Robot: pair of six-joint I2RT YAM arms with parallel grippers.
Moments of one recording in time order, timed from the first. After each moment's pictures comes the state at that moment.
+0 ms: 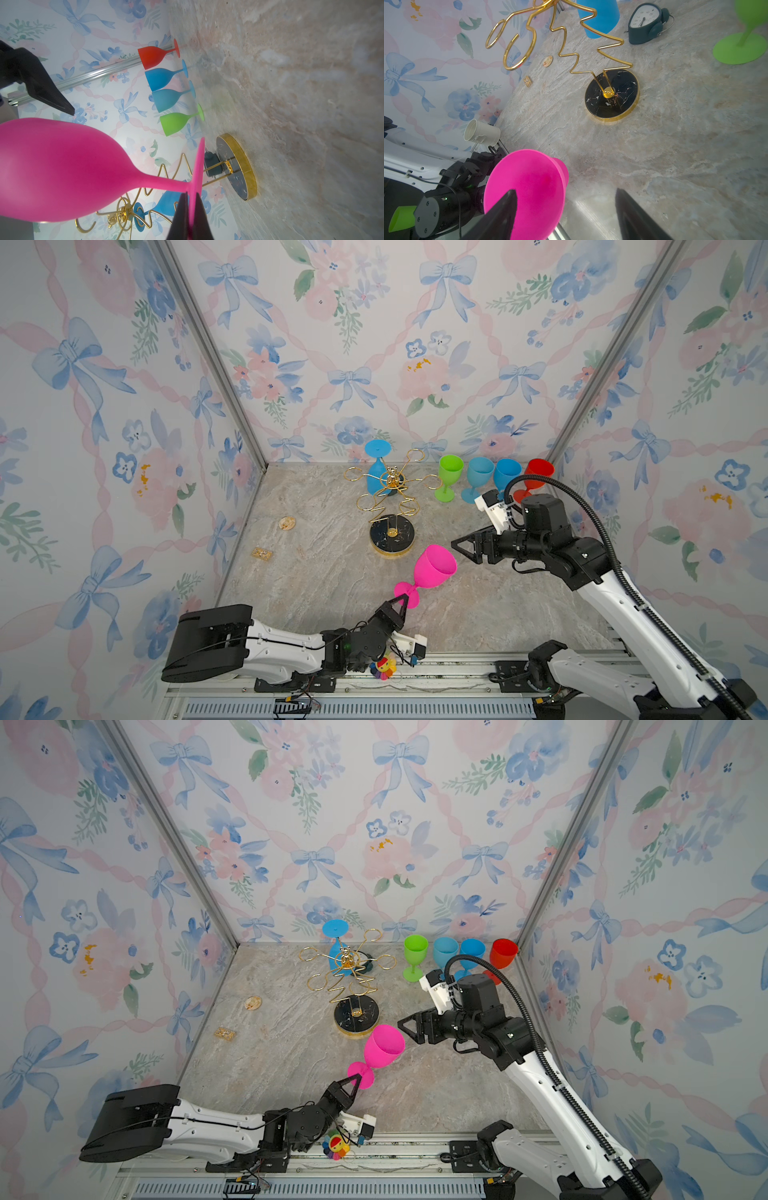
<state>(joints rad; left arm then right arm) -1.46 1.17 0.19 0.71 -0.81 1.66 0.47 1.03 1.13 -0.76 -0.51 0.26</state>
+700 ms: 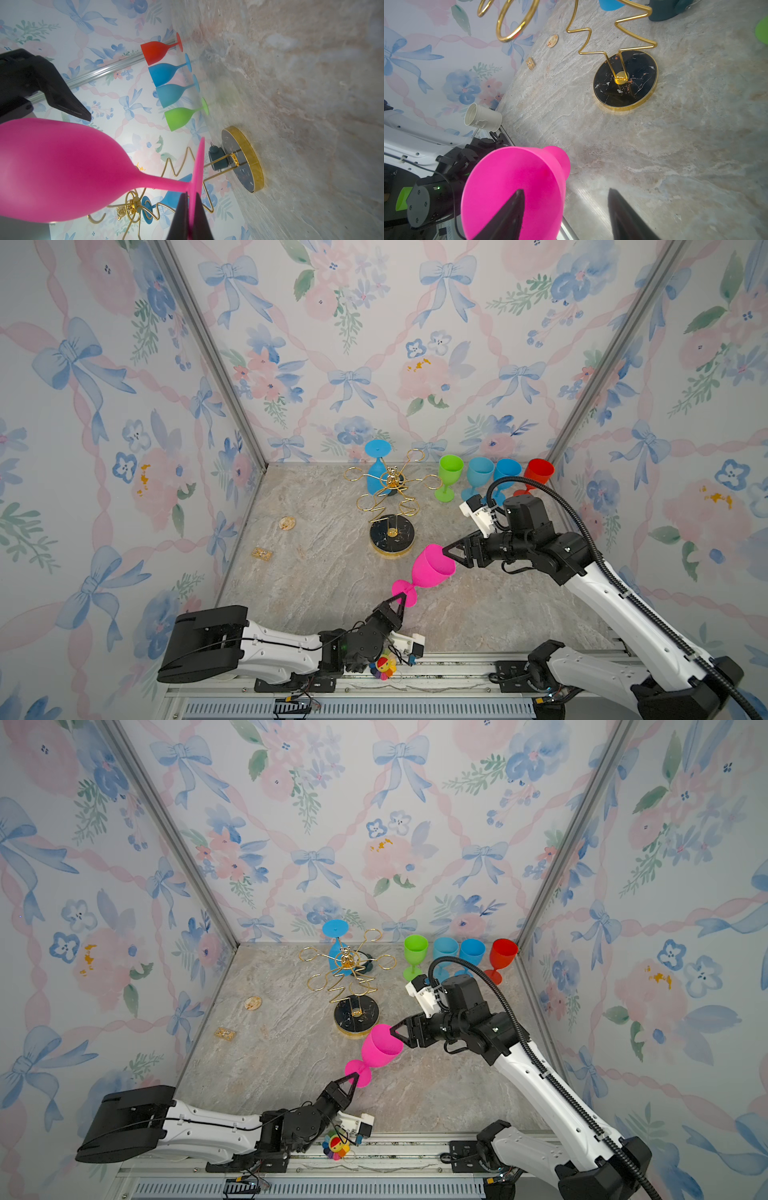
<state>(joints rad) -1.47 1.14 0.18 0.73 -0.84 1.71 0.54 1.10 1.13 -0.76 -0.52 0.25</state>
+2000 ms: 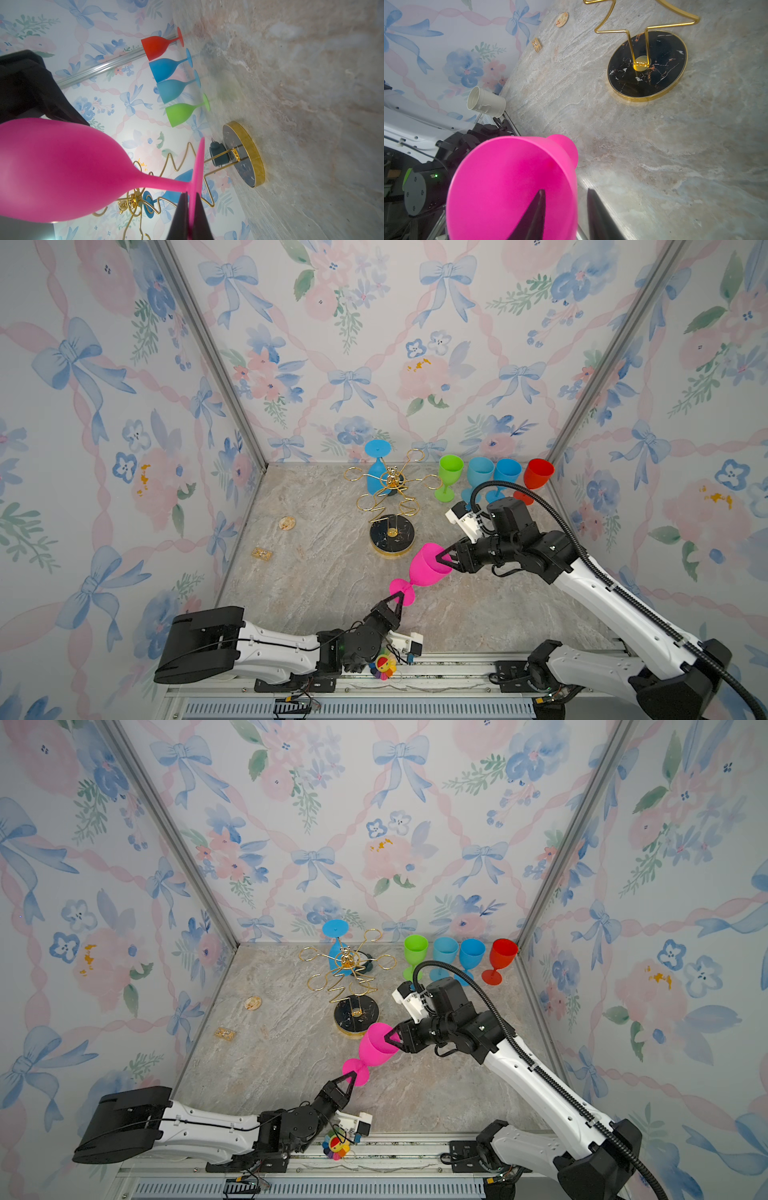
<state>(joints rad) -1.47 1.11 0.17 0.73 -0.86 1.72 0.62 1.15 1.13 -0.76 -0.52 0.25</state>
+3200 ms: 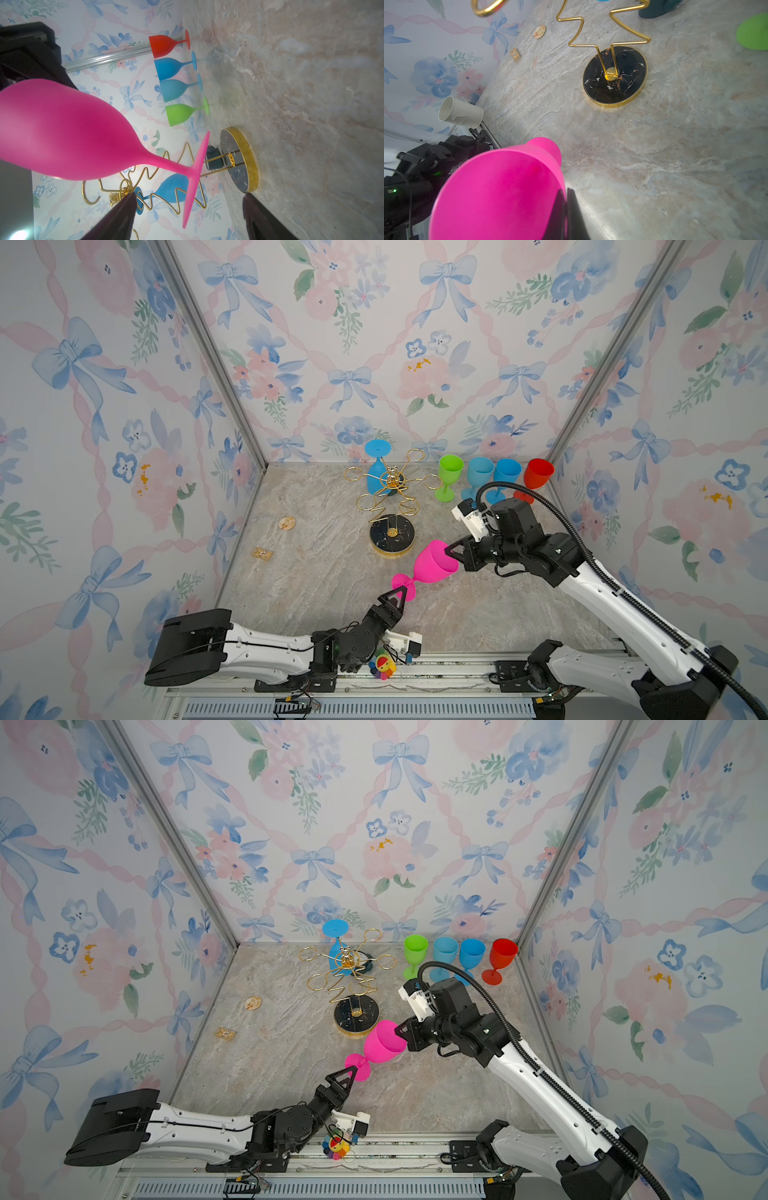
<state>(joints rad) -1.47 1.01 0.15 0.65 -0.83 1.58 0.62 1.11 1.13 -0.77 -0.36 0.25</state>
